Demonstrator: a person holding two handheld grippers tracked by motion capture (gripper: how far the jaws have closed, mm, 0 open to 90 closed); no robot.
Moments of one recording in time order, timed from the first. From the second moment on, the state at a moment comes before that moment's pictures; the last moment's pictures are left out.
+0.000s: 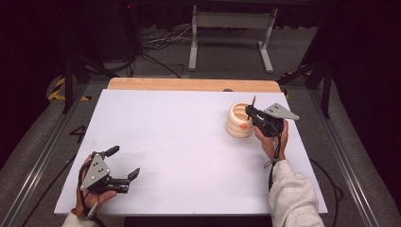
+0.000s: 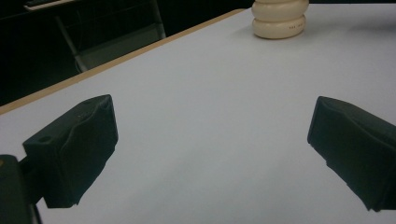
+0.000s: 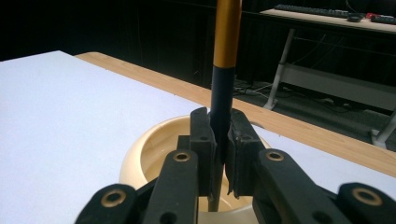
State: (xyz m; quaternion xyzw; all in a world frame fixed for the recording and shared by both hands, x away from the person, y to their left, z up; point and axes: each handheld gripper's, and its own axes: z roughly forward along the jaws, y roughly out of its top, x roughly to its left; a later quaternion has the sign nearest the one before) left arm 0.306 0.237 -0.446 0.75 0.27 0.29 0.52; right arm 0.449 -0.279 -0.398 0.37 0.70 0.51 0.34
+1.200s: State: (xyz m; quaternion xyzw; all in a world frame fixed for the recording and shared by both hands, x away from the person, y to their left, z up) left arm 0.306 0.235 -0.446 0.76 0.27 0.29 0.51; right arm 0.437 -0.278 -0.385 0.37 0.69 0.51 0.36
